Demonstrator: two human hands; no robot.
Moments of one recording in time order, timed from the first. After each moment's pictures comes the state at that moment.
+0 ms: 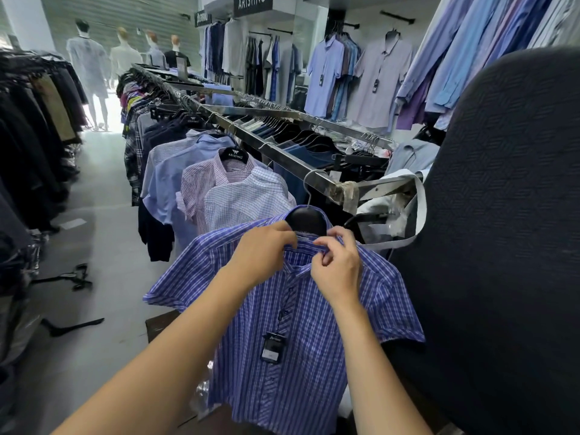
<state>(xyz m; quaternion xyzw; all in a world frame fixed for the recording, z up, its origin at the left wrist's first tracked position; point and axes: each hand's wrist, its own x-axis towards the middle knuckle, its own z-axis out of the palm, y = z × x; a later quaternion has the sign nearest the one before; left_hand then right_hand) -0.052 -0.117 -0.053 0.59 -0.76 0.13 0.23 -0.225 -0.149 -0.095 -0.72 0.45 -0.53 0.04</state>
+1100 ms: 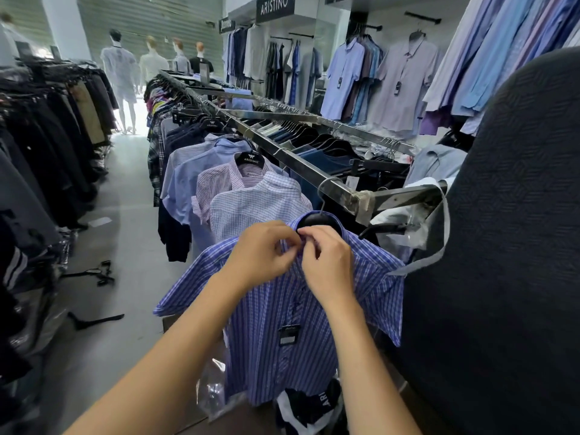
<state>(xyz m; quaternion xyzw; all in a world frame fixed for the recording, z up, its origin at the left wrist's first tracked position) -0.036 -0.106 -0.039 0.54 -0.73 0.03 0.41 -0.186 -0.139 -0.054 -0.76 0.39 -0.50 0.12</state>
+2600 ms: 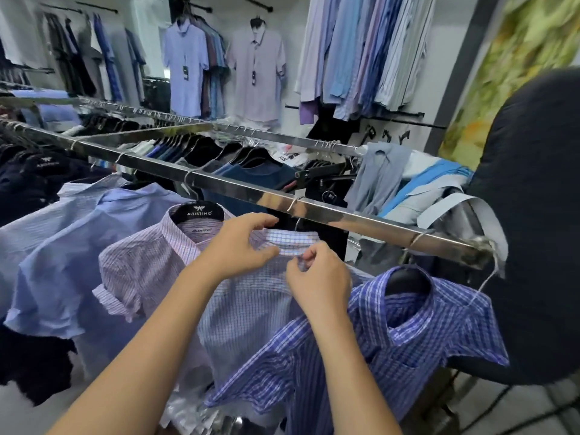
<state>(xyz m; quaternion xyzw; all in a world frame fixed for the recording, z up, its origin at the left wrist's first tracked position) 0.148 -0.358 -0.001 0.36 -0.85 -0.17 0.33 0.009 -0.260 -0.028 -0.47 0.79 -0.41 0.03</state>
